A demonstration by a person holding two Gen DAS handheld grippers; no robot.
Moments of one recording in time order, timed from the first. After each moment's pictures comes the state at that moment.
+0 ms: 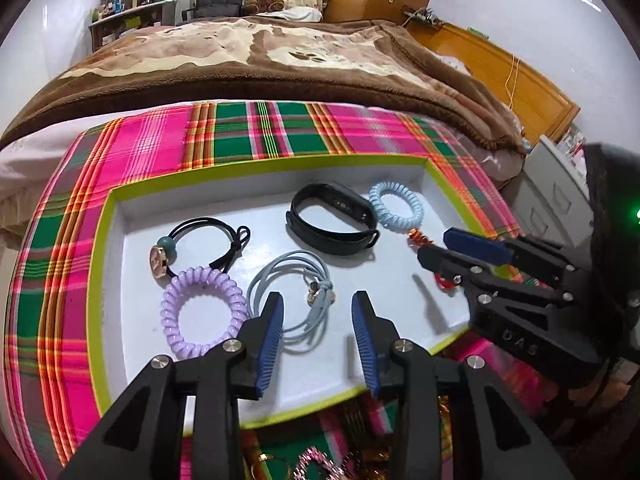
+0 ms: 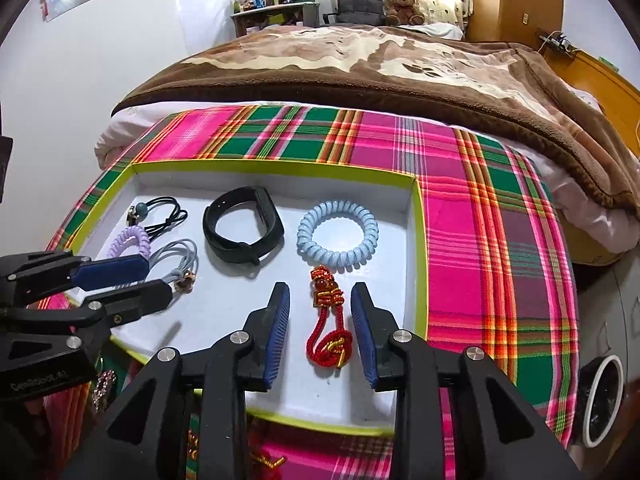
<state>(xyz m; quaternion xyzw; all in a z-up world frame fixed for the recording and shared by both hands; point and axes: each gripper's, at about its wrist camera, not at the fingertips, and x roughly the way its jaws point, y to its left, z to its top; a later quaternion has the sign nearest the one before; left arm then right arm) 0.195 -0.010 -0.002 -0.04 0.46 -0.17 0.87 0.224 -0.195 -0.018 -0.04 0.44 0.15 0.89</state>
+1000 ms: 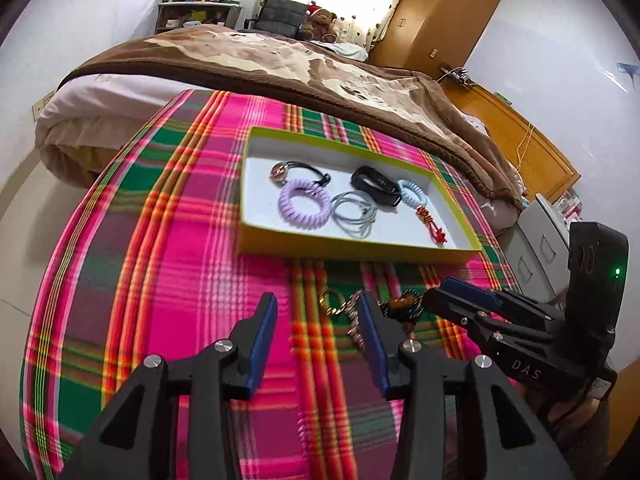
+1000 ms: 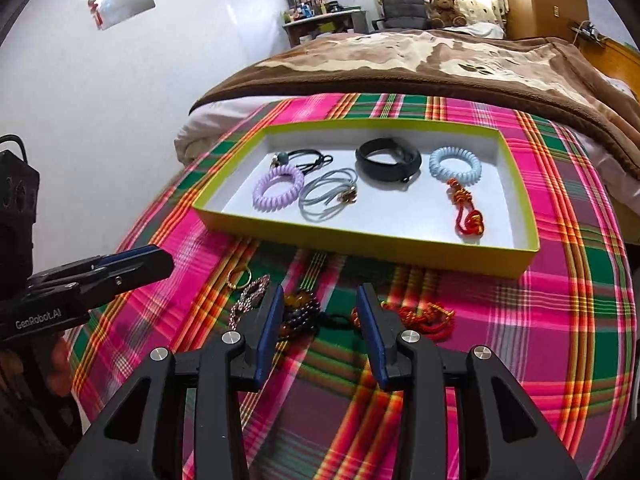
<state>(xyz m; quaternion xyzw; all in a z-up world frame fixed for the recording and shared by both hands) 0.081 0.075 0.006 -0.14 0.42 -0.11 0.89 0.122 -0.151 -0.016 0.01 0.43 0.25 0.87</state>
